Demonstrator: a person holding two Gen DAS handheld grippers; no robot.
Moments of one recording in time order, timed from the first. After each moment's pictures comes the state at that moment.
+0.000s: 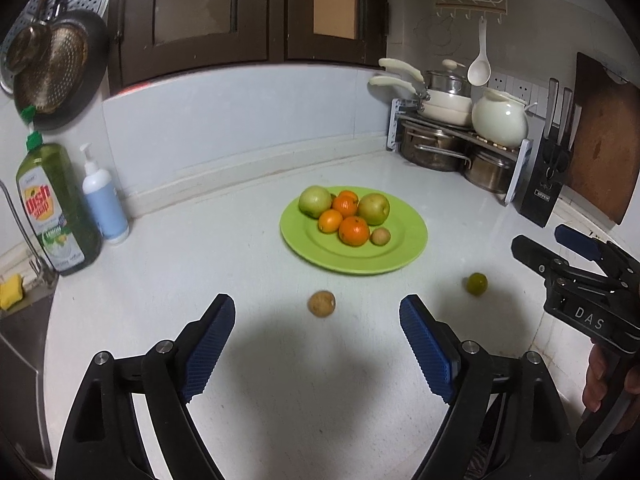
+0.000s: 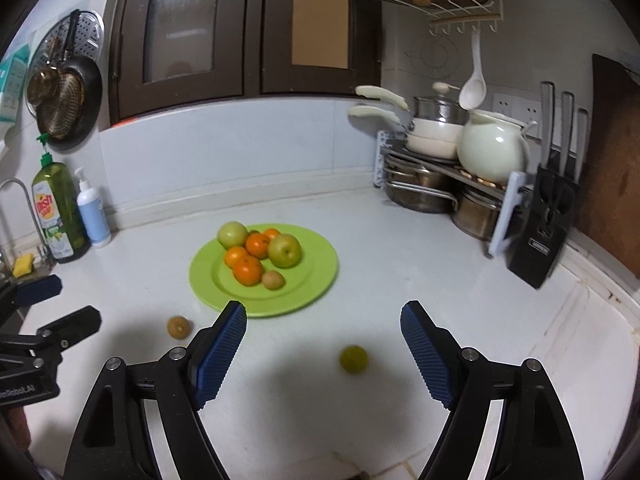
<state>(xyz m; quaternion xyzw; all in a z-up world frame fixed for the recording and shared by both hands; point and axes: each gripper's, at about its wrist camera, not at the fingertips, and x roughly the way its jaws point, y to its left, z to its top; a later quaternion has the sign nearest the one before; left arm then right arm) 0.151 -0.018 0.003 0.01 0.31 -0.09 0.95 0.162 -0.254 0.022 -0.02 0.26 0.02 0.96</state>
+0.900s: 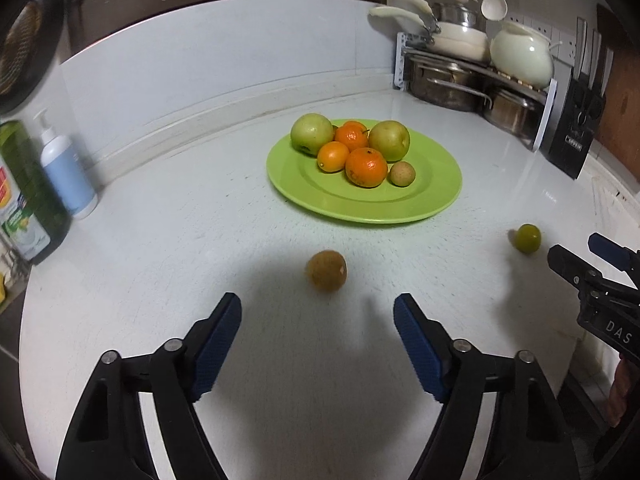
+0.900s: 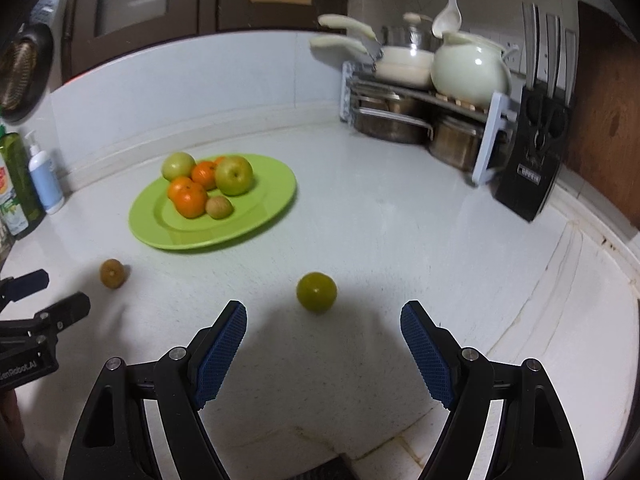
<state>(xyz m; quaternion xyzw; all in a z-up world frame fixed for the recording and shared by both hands) 0.215 -0.039 -0.065 0.05 0.39 -0.08 0.92 0.192 -0.275 -0.045 -0.01 0.35 -0.04 0.93</state>
